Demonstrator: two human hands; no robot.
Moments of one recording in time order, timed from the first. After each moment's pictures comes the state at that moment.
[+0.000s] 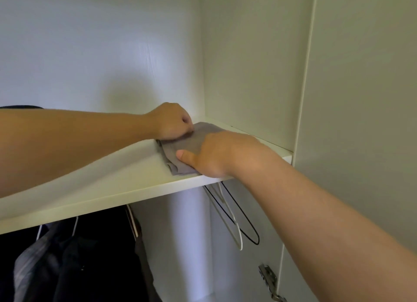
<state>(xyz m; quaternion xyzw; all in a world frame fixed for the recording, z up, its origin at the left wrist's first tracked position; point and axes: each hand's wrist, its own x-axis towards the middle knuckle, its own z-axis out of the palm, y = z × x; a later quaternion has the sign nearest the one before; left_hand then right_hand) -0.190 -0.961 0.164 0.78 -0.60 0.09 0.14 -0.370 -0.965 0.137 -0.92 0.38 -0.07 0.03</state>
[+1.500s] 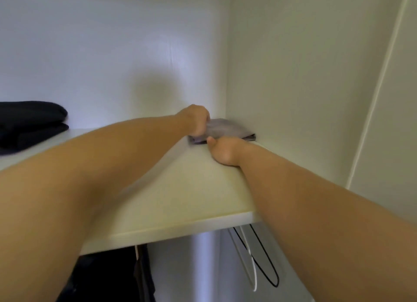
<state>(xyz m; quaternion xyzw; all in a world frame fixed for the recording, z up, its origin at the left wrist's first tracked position) -0.122 -1.069 0.167 0.83 -0.54 0.15 0.07 -0.266 -1.088 0.131 -0.94 0.32 -0.07 0.08</state>
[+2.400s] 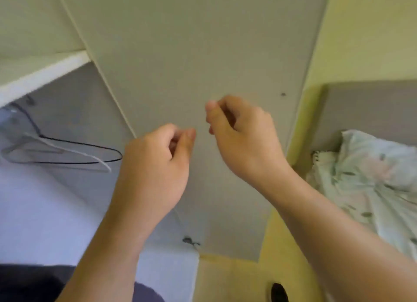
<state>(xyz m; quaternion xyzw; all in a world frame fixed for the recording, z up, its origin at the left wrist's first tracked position) -0.434 -0.795 -0.022 0.41 -0.81 -0.13 0.39 -0.585 -0.756 -0.021 -0.53 0.63 -0.56 0.08</state>
